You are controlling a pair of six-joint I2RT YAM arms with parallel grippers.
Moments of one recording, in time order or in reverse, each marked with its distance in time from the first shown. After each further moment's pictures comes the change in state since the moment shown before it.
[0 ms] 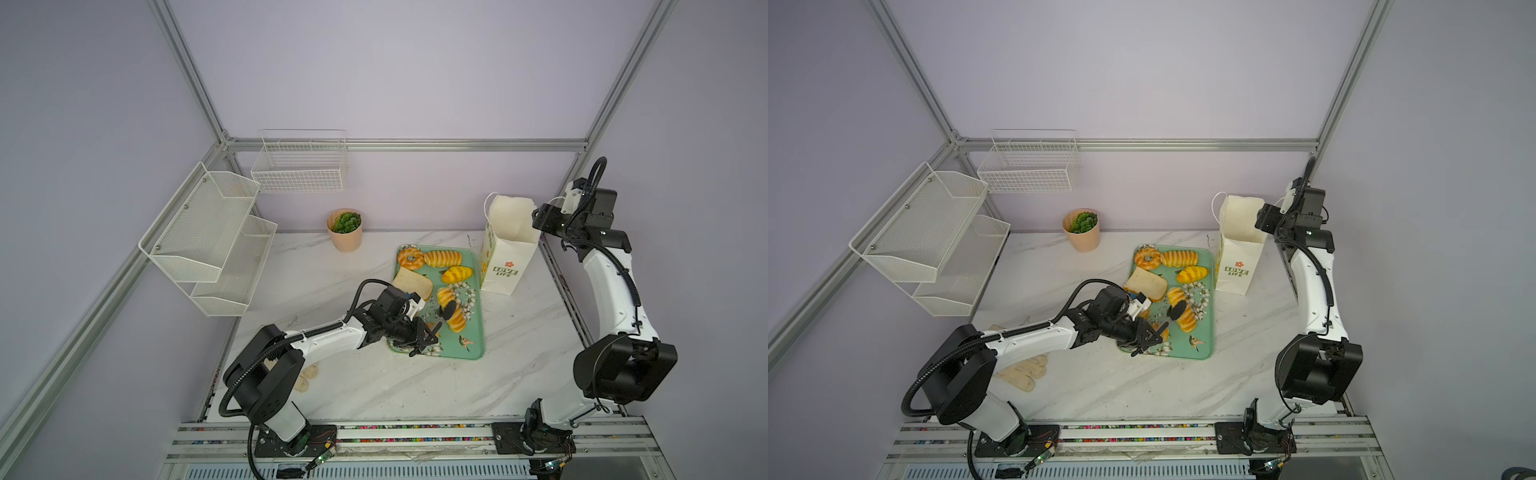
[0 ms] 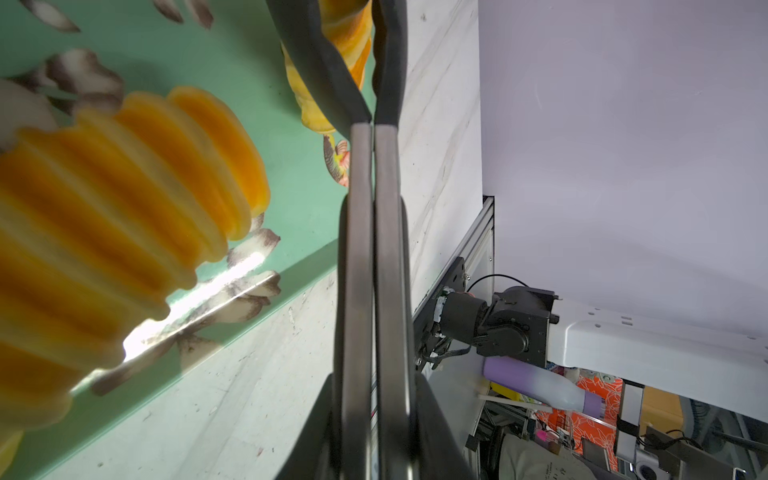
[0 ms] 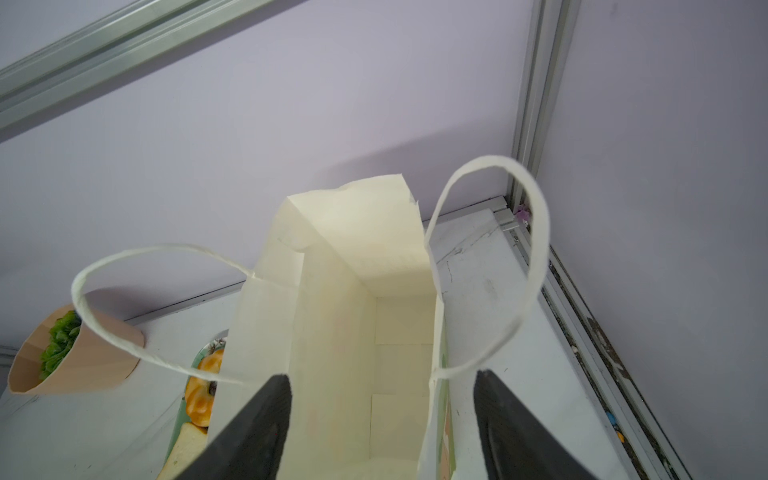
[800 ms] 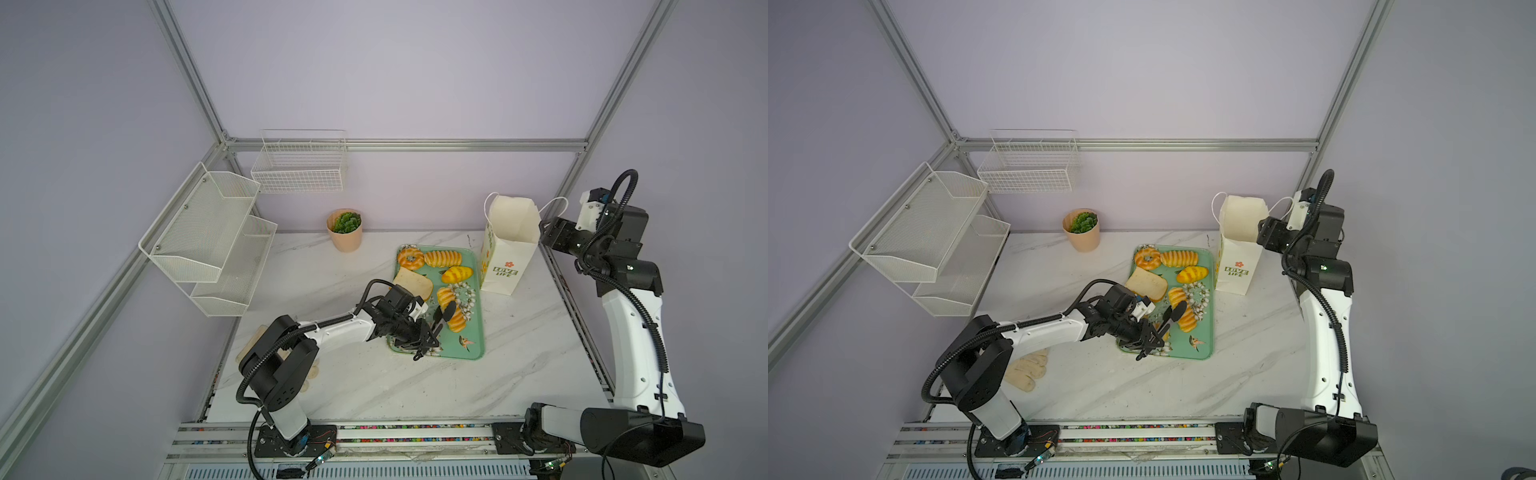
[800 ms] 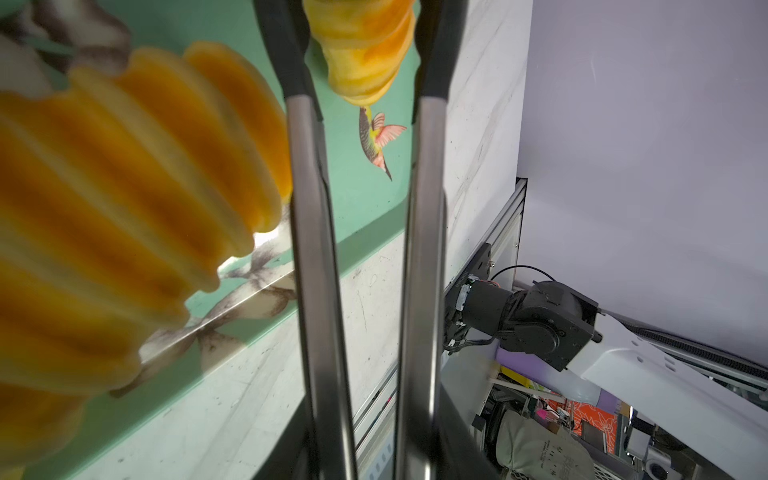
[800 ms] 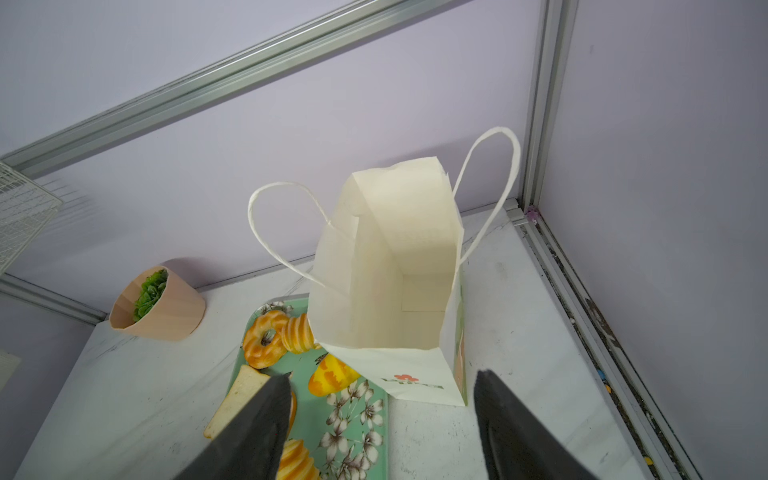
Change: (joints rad) left arm 0.000 0.085 0.103 -0.172 0.007 0.072; right arm 0.000 -0.328 -0.164 -0.079 -0.063 0.003
